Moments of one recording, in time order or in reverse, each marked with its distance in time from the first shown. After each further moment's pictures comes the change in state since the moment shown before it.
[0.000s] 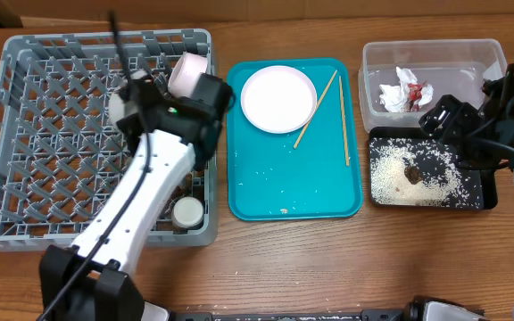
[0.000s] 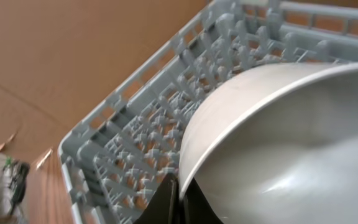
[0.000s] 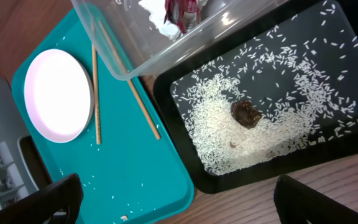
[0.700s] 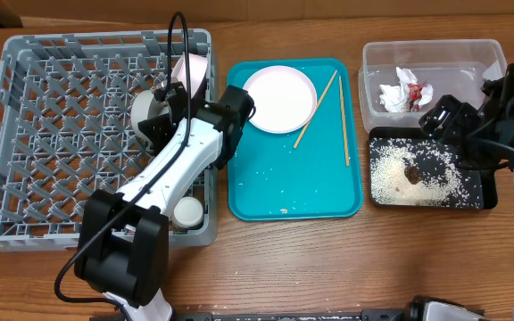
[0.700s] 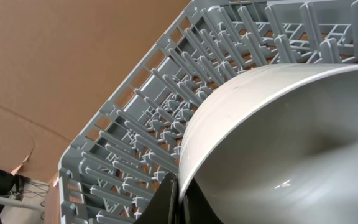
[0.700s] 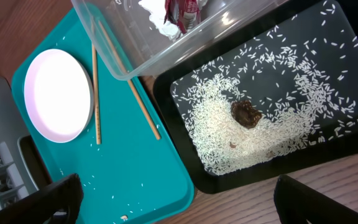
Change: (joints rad) left arm -0.039 0.207 -0.026 0.056 -0.082 0.000; right arm 0.000 0.000 0.000 -0.001 0.000 0.000
